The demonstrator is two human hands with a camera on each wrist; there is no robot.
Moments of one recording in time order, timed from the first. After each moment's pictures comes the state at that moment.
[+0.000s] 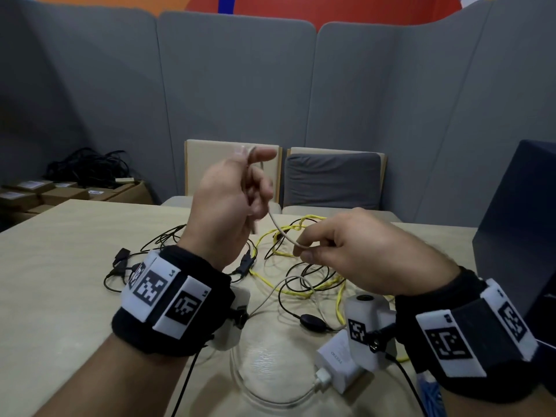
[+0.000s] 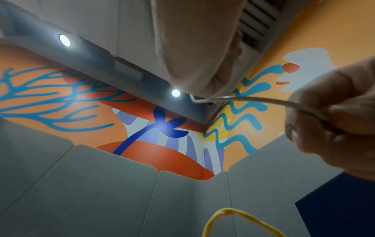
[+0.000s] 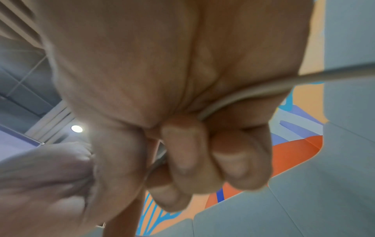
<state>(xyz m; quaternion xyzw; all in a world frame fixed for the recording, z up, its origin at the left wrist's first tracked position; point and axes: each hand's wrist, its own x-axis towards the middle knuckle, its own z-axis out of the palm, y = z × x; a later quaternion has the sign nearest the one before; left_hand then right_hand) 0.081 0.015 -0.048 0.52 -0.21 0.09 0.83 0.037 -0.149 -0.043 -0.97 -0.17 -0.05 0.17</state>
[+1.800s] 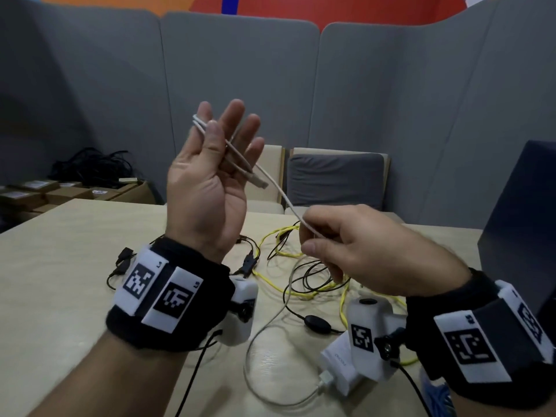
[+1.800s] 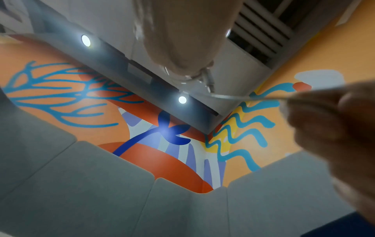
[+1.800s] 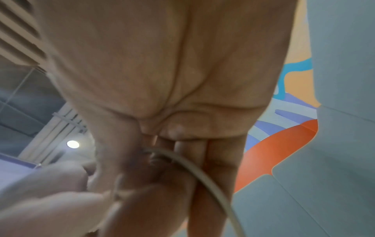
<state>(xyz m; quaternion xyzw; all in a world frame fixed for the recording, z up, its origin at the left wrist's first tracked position) 0.076 0.022 -0.037 0.26 -0.24 0.15 0.92 0.033 -0.150 -0.041 -0.94 -0.24 -0.08 0.23</state>
